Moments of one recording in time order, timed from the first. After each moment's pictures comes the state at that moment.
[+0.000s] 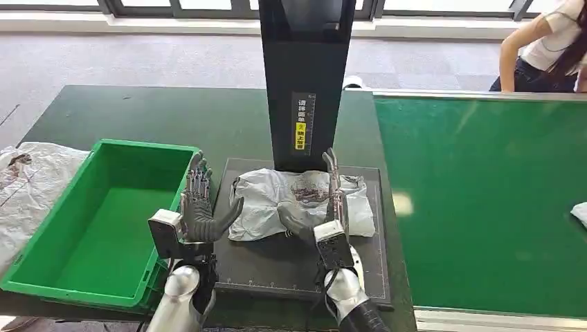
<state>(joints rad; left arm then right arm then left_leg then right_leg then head) -0.15 -0.28 -0.10 -1.24 -0.07 0.17 -0.70 -0.25 0.28 0.52 -1.02 0.15 -0.45 -0.70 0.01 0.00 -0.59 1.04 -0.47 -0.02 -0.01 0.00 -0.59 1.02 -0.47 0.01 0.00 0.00</state>
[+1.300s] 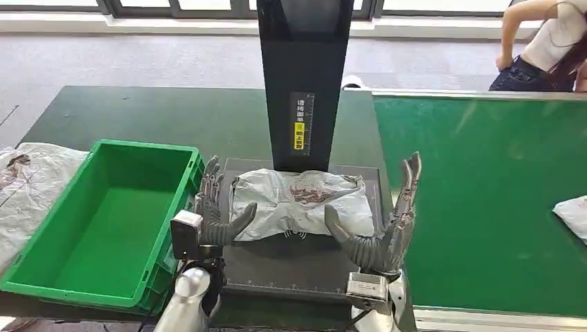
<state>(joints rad) -0.16 -0.28 -0.14 -1.17 -0.13 0.22 -0.70 -0.03 0.23 0.45 -1.49 0.42 -0.70 -0.70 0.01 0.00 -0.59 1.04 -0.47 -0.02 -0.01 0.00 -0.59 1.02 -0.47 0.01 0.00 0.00</state>
